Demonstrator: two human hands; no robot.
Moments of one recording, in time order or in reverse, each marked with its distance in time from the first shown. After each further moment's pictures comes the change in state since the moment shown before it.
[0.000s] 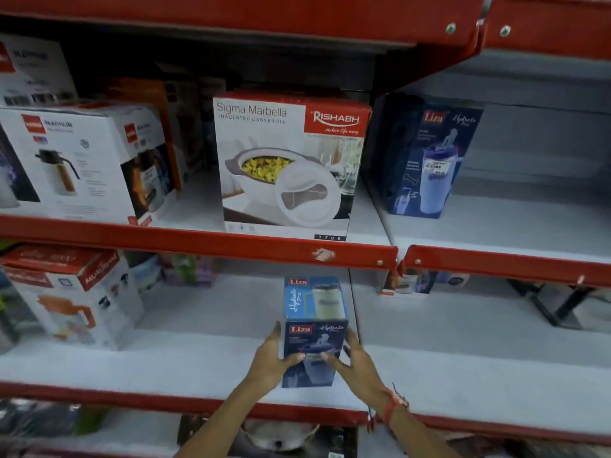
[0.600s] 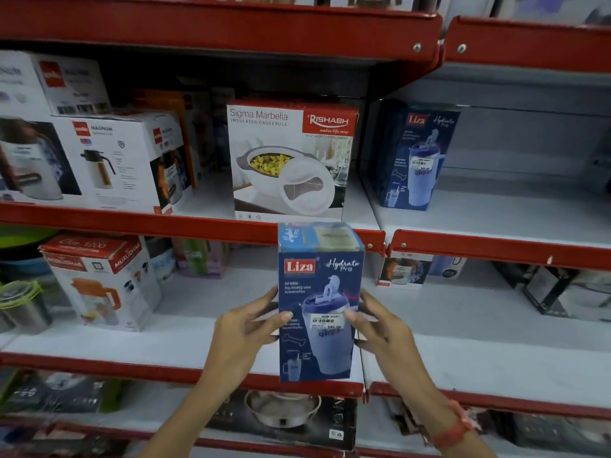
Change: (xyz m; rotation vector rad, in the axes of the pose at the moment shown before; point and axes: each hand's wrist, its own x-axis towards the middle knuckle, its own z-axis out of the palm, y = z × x) left_hand -0.125 0.096 -0.054 -0.279 0.192 0.188; right_hand -0.118 -0.122 -0.049 0.164 0.122 -0.183
